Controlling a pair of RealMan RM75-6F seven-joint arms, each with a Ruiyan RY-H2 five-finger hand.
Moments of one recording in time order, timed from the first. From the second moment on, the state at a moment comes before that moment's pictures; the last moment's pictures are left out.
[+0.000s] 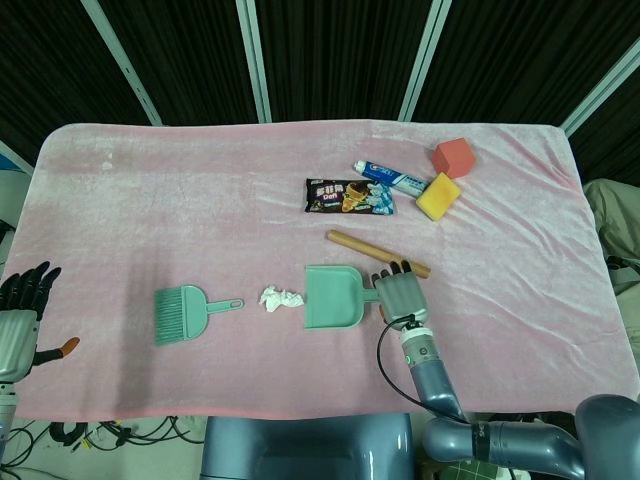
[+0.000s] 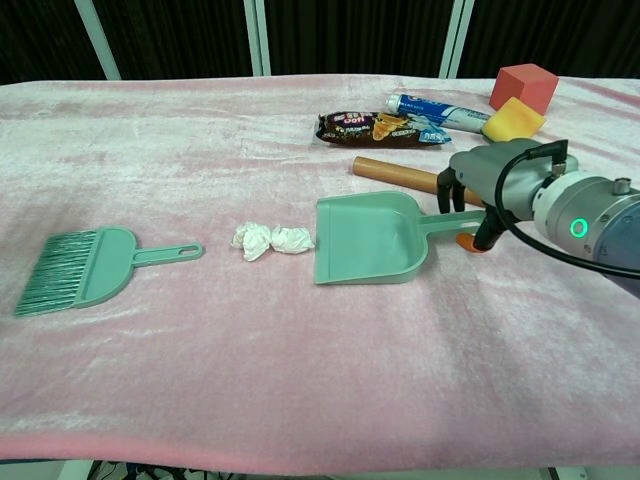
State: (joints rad) left arm -0.12 -1.16 -0.06 -1.60 1.44 1.45 0.09; right arm 0.74 -1.68 0.20 -1.61 -0.77 1.21 -0.96
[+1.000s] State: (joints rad) left arm -0.16 -1.16 -0.07 -1.68 1.45 1.41 0.14; right arm 0.75 -1.59 0.14 -1.71 -0.81 1.21 -0.97
